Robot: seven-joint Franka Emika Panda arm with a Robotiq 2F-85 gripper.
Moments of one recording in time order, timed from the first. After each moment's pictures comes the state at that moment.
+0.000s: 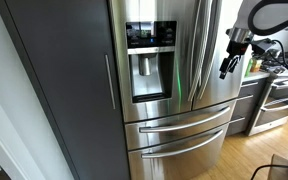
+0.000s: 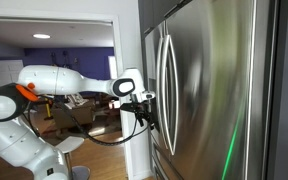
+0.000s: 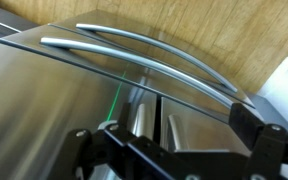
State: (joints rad) arm -0.12 -0.48 -0.14 -2.27 -0.17 1.98 -0.13
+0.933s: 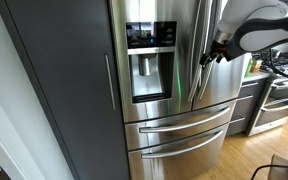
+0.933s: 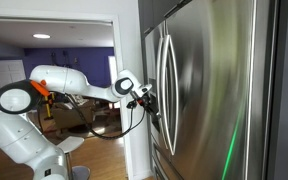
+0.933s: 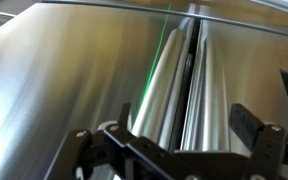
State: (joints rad) arm -0.19 -0.41 0.04 -2.25 -0.47 2.26 0.42
